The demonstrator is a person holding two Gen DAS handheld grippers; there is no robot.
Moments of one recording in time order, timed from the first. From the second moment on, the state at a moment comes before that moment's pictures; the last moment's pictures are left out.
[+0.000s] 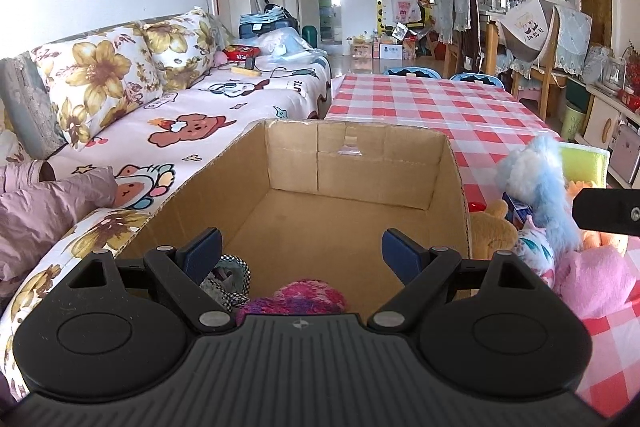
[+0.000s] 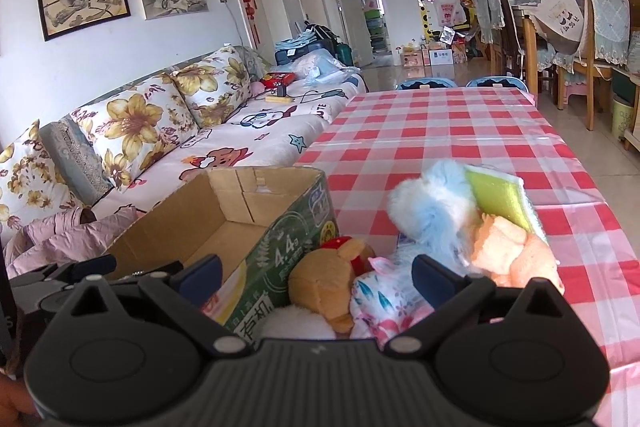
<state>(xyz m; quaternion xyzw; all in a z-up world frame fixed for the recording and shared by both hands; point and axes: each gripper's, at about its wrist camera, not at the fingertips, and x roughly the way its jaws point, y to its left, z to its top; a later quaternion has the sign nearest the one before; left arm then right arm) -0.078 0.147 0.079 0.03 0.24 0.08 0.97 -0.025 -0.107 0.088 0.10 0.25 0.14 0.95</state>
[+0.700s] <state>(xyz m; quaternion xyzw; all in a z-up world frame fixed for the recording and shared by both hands) -0.097 0.108 0.096 0.02 0.14 0.02 0.99 -0.026 -0.164 0.061 0.10 0.28 0.06 0.95</state>
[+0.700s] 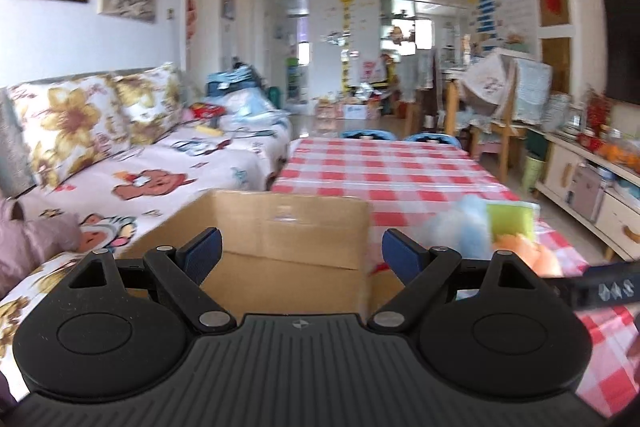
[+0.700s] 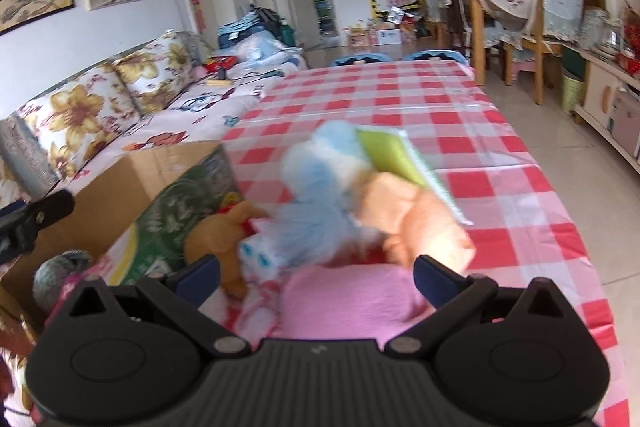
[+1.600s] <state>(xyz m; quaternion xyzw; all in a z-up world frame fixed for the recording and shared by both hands) -0.047 -0.059 0.020 0.07 0.25 -0.18 0.95 0.026 -0.232 0.034 0.10 0.30 0.05 0.95</state>
